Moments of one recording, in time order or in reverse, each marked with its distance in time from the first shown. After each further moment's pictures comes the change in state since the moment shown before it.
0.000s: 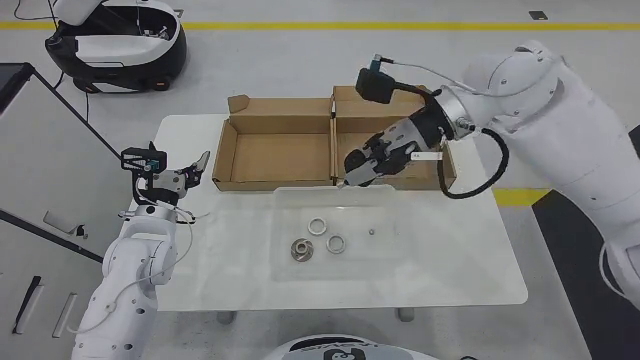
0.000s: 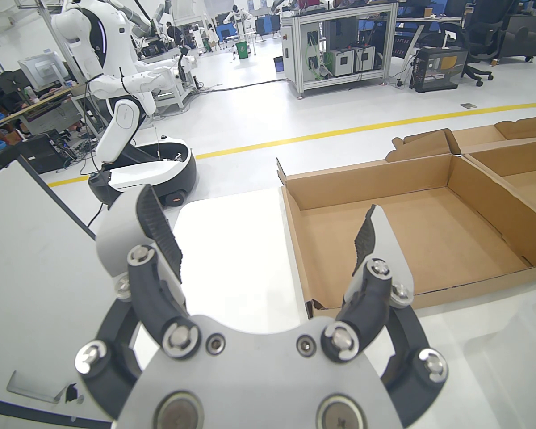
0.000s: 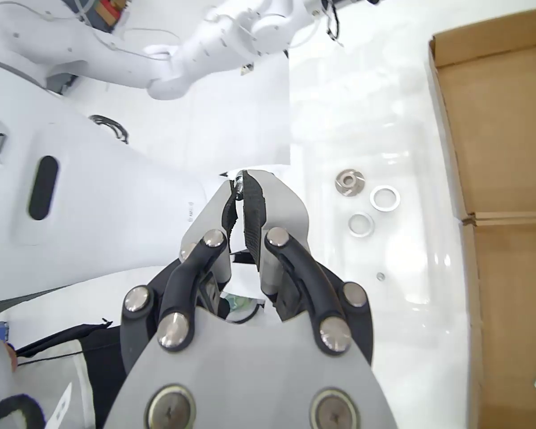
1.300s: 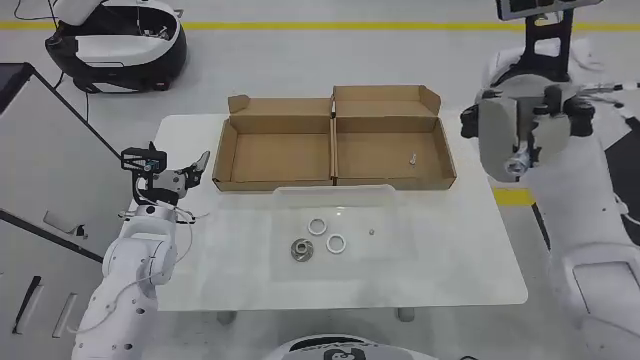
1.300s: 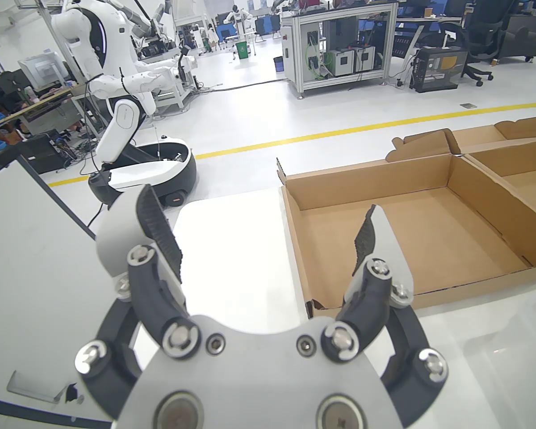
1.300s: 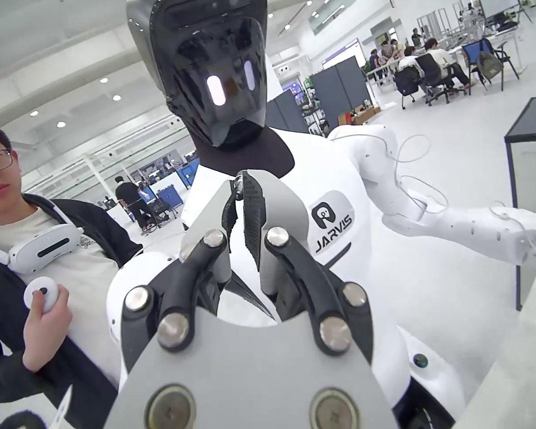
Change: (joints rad) left arm 0.000 0.000 0.000 0.000 0.000 0.000 0.000; right arm -0.277 -0.240 0.509 -0.103 0.713 0.142 0.142
